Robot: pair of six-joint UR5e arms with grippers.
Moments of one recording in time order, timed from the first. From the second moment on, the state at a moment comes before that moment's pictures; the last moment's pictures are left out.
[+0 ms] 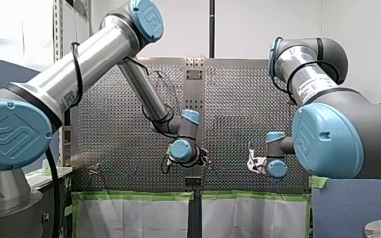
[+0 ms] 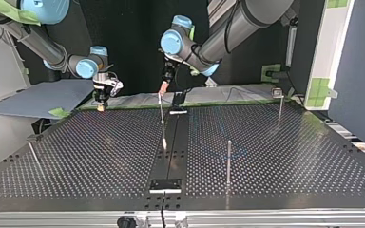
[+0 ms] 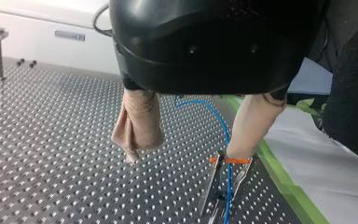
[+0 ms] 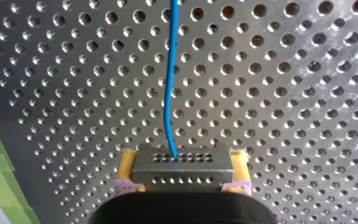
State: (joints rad) left arm -0.68 -2.34 -1.67 -2.54 -1.88 -1.58; right arm 1.81 -0.56 1.48 -0.79 1.58 1.63
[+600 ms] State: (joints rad) left arm -0.64 -2.18 -1.79 -2.51 -1.97 -1.73; right arm 1.81 -0.55 1.48 -0.81 1.56 1.64
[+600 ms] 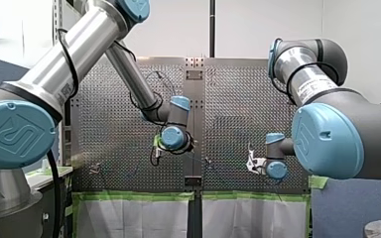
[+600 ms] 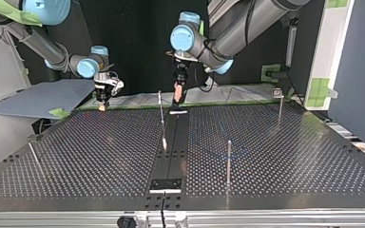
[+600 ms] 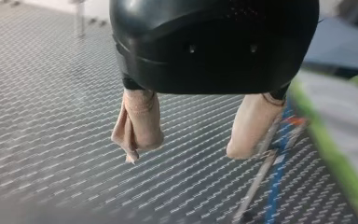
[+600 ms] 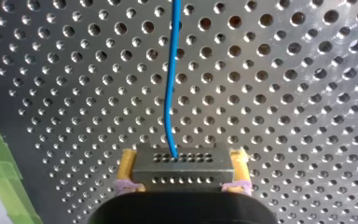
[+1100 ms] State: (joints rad) left arm -0.52 -2.05 -1.79 -2.55 -1.92 -1.86; right arm 1.81 -0.55 1.48 -0.81 1.56 1.65
